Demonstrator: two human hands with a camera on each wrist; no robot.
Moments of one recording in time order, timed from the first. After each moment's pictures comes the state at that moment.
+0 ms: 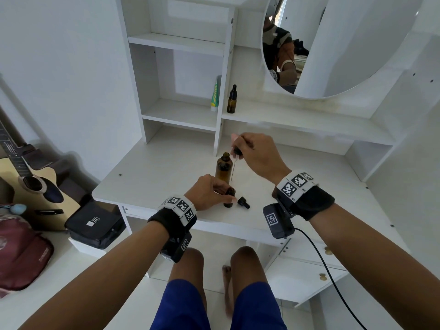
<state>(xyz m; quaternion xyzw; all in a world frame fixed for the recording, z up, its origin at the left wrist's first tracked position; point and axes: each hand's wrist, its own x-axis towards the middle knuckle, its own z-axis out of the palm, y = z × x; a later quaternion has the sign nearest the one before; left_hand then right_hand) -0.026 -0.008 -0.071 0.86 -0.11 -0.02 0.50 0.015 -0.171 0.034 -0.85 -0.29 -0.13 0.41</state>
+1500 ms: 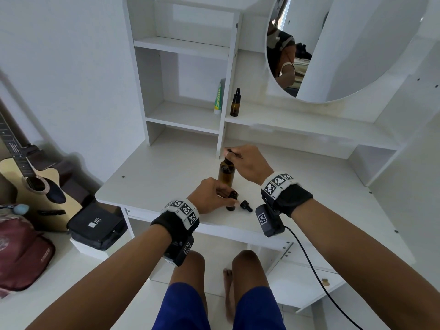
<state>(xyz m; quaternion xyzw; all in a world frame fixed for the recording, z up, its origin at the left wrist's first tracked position) -0.027 -0.008 -0.071 0.86 -0.11 -0.02 0.51 0.032 -0.149 0.012 -0.90 -0.29 -0.06 0.32</state>
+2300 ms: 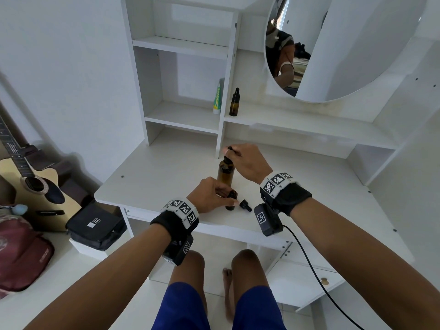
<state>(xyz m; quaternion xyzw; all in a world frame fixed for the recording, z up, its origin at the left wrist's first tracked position) -0.026 -0.008 -0.071 0.86 -0.11 -0.02 0.50 0.038 -0.149 0.010 -0.91 -0.28 -0.07 0.31</state>
